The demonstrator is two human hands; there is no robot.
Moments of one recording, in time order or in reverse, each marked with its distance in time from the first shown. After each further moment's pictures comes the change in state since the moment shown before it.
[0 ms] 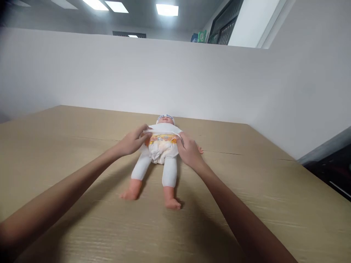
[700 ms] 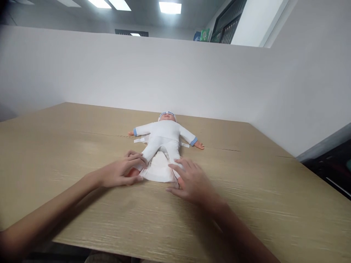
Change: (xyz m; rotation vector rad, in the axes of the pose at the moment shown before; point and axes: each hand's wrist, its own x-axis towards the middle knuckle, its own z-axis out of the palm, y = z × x) left_hand -0.123 -0.023 -0.005 0.116 -0.406 0.282; right_hand -0.123 -0.005 -0.016 -0.408 -0.309 -0.448
